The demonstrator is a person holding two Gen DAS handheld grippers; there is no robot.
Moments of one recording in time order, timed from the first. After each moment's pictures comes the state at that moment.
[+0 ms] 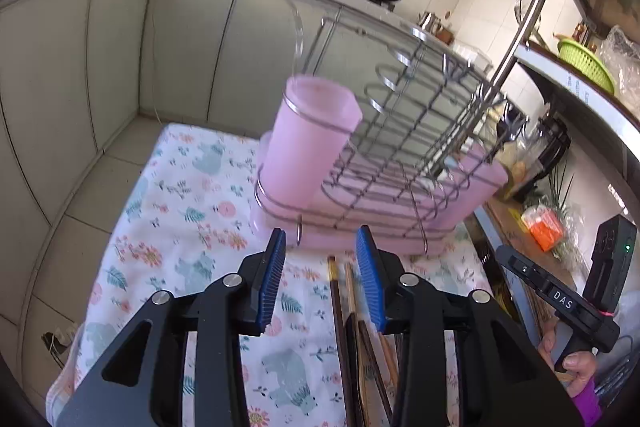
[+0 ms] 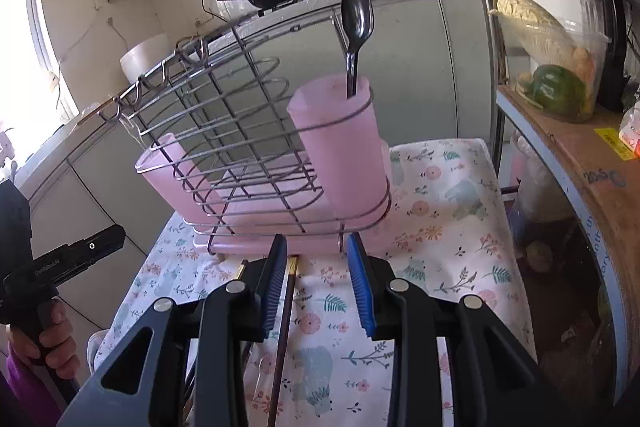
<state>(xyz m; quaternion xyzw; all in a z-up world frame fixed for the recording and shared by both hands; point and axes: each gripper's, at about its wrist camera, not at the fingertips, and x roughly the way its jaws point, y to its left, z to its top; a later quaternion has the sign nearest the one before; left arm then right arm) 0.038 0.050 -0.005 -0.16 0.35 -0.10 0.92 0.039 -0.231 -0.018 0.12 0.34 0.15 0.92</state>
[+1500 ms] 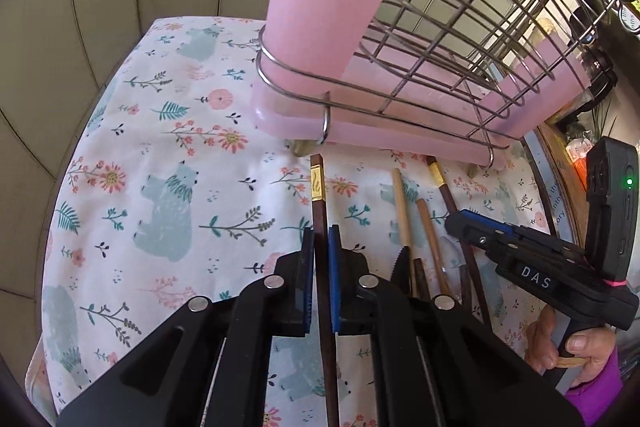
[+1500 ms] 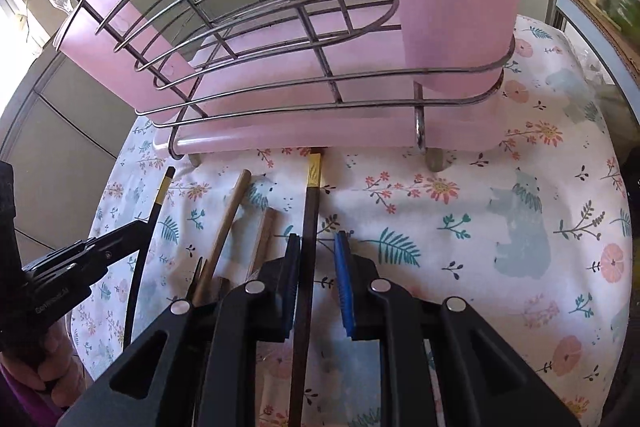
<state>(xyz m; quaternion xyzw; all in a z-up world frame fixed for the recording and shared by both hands) 0.072 0.032 -0.084 -0.12 0.50 -0.08 0.85 0.104 -0.153 -0.110 0.08 0.52 0.17 0.83</state>
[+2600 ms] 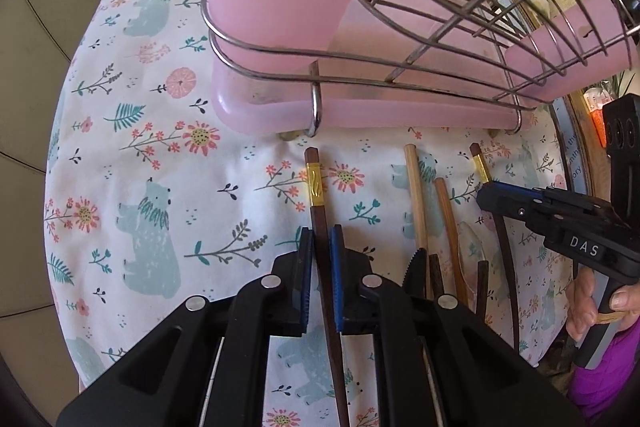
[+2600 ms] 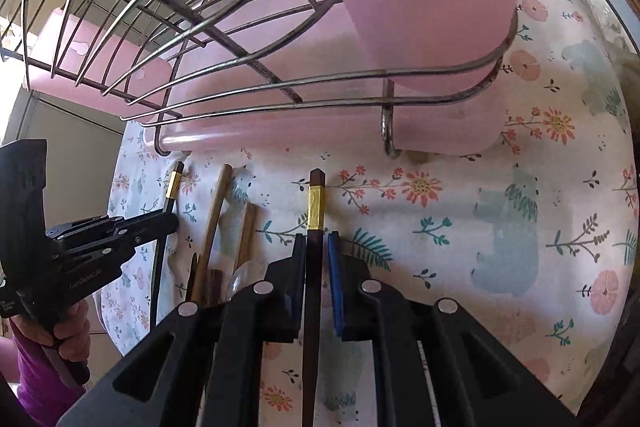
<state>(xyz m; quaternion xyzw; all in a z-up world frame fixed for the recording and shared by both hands) 0.140 0.001 -0.103 -0.06 0.63 -0.11 0.77 0.139 -0.180 -0.112 0.11 0.62 0.19 0.75</state>
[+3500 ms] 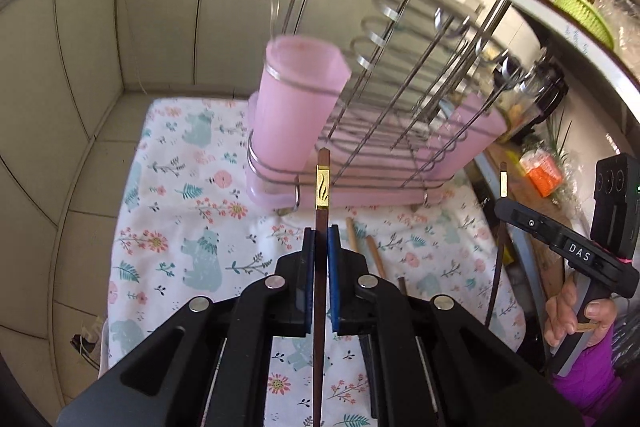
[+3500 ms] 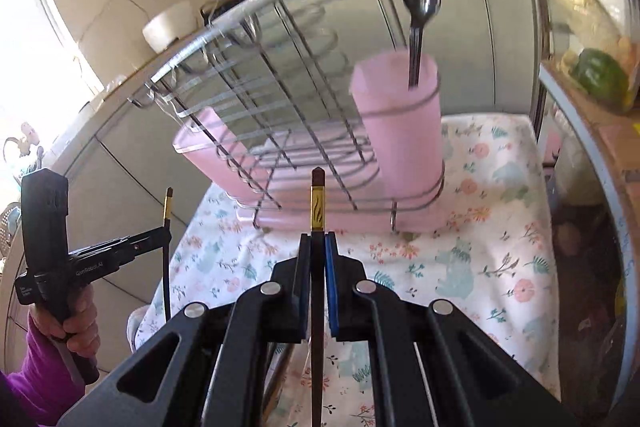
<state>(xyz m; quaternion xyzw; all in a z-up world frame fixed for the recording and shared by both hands) 0.050 0.050 0.015 -0.11 0.43 -0.14 0.89 0.053 -0.214 0.009 0.13 0.40 0.21 0.88</state>
